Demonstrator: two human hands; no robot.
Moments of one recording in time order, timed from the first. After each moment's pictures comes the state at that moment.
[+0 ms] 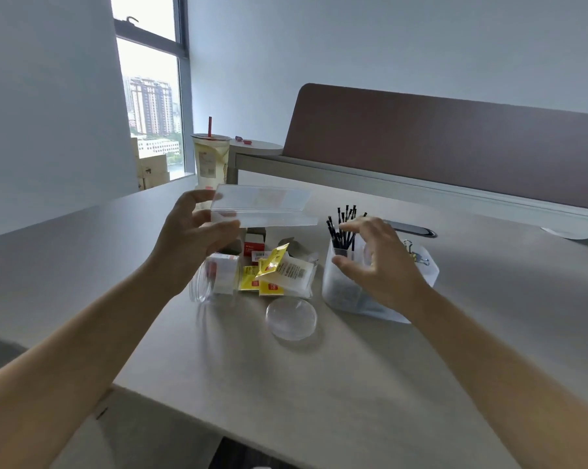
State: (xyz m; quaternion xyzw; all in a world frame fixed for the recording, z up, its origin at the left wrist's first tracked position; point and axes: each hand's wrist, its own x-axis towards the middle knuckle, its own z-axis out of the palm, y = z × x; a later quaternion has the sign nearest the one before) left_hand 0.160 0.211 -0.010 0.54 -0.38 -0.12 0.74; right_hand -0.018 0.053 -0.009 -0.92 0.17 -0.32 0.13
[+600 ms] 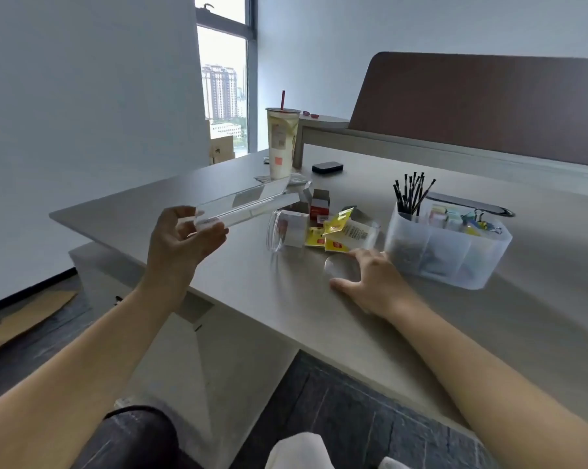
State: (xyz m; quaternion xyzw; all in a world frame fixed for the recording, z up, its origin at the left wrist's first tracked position) left_hand 0.139 0.323 -0.057 0.56 -0.23 -0.03 0.80; right_hand 0.014 0.114 -0.081 -0.95 0.23 -0.14 0.15
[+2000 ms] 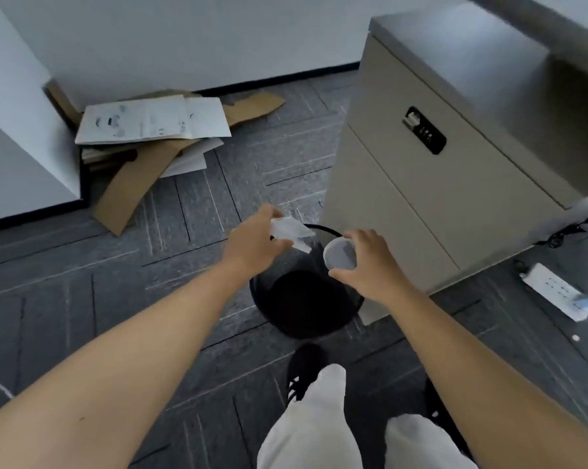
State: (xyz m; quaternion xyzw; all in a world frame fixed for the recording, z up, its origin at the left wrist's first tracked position) left_hand 0.181 0.593 -0.321 0.94 0.02 -0.08 0.33; right_hand 0.164 0.409 -0.322 -0.96 -0.04 0.15 0.25
